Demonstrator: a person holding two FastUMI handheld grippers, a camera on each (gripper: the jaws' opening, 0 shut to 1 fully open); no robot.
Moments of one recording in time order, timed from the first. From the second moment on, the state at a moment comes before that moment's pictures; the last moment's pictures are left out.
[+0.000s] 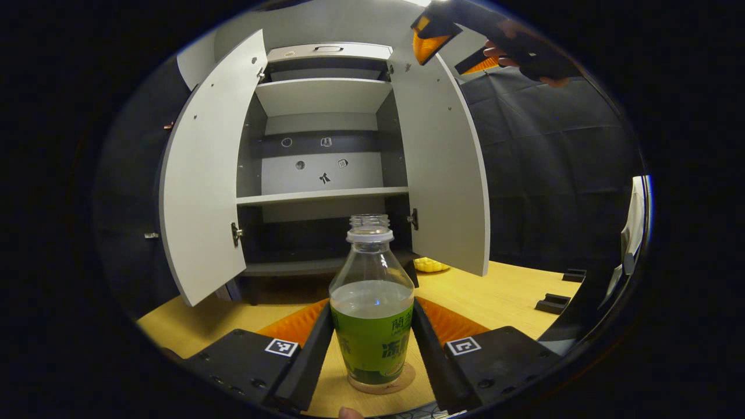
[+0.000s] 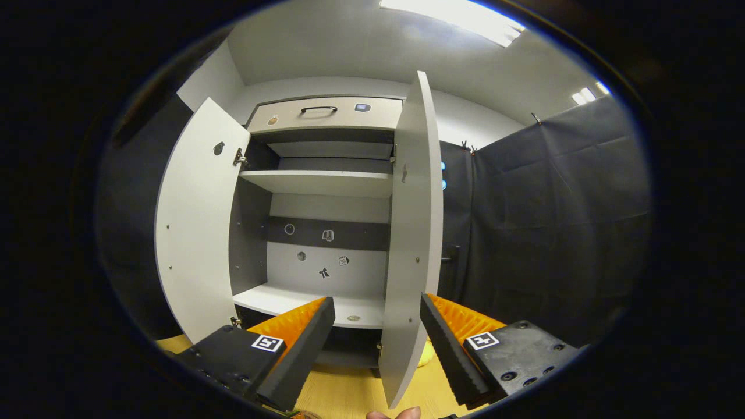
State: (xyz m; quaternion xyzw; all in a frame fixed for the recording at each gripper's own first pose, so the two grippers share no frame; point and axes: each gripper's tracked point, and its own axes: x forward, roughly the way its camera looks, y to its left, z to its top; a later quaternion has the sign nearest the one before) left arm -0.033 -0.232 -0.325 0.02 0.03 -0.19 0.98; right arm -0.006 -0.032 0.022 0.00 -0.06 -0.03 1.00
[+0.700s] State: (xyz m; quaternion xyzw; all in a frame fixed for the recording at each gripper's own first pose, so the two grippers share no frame) left arm -0.007 -0.233 -0.361 -0.01 0.03 -0.17 0.98; right arm -0.016 -0.032 0.017 -0.04 -0.05 -0.03 1.00
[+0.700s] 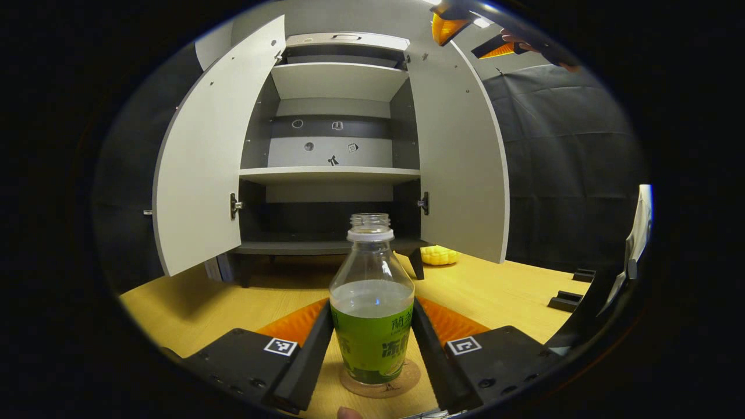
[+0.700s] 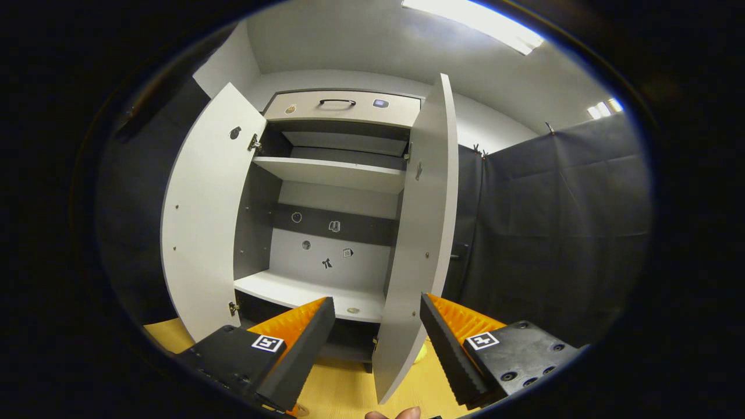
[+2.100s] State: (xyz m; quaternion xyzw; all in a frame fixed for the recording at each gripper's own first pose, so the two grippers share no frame) left arm -0.058 -0.094 -0.232 -0.03 0.05 -0.03 1.00; right arm -0.006 -0.169 -0.018 -0.02 0.00 -0.06 1.00
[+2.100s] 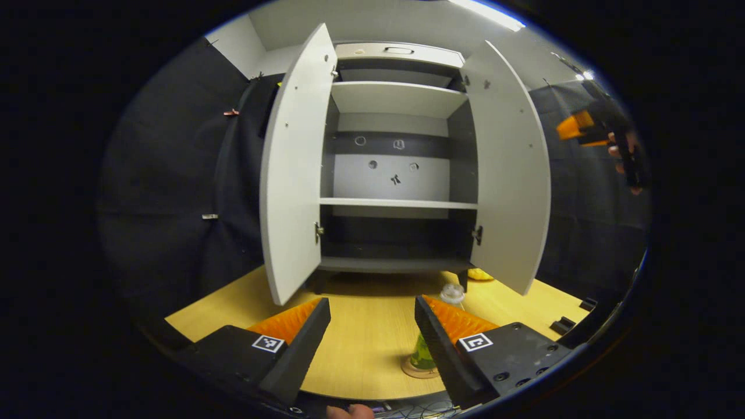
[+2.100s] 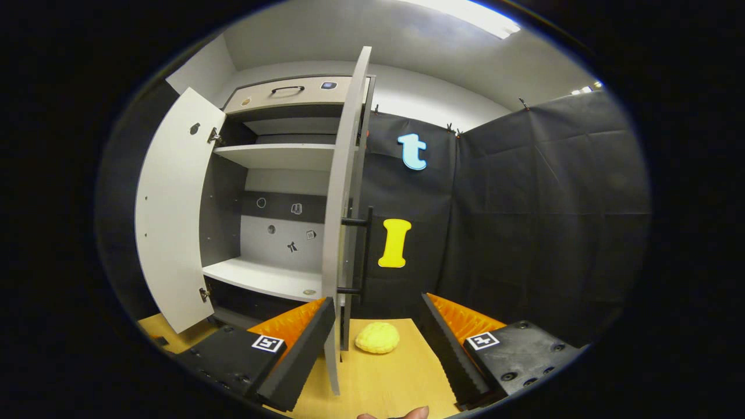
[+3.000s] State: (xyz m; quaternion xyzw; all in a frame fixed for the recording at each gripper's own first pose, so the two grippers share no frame) left arm -0.043 0.090 -0.102 -0.06 0.05 0.20 0.98; right arm 0.089 -0.220 -0.004 0.03 0.01 -0.06 1.00
